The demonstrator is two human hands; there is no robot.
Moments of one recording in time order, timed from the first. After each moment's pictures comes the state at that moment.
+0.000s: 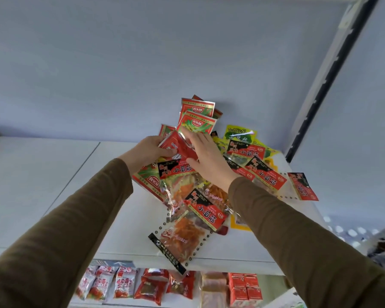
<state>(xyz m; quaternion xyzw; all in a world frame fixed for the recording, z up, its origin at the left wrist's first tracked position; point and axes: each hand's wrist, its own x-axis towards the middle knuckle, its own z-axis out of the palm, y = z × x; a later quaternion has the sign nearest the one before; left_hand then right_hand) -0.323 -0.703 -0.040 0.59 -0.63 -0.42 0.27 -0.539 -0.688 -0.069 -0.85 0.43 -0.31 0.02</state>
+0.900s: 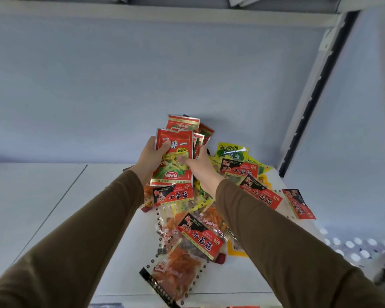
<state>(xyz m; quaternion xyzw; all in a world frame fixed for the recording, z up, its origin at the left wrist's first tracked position) -0.361 -0.763 -0.052 0.55 -0.52 -0.46 0.46 -0.523 -0.748 -0.069 -0.48 0.51 -0.48 0.53</state>
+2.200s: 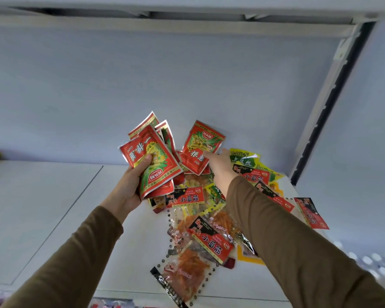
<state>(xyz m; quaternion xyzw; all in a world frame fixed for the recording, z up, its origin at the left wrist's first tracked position) -0.300 -0.683 -0.058 0.43 -0.32 -0.65 0.54 -0.529 -0.748 -0.040 -0.35 0.55 -0.56 0.51</state>
